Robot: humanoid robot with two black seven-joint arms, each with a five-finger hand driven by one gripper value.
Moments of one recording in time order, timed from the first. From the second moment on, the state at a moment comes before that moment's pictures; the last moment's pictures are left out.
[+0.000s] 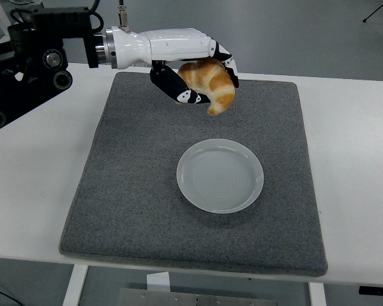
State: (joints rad) left arm -1.17 0.55 -0.46 -1.30 1.52 -0.26 -0.49; right arm 0.05 0.00 -0.01 0.12 0.05 0.00 -0.03
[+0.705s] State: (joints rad) left arm -1.00 0.37 -0.29 -1.14 1.70 0.01 -0.49; right arm 0.05 0.00 -0.01 0.12 0.05 0.00 -0.03
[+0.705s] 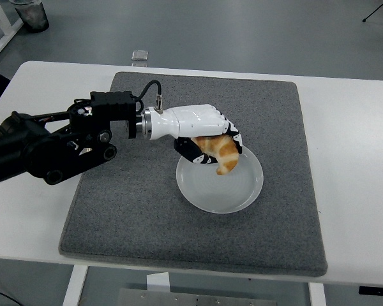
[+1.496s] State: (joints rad) left arm -0.93 0.27 -0.22 -1.01 1.76 0.14 -0.49; right arm 0.05 0.00 -0.01 0.12 0.05 0.00 -0.03
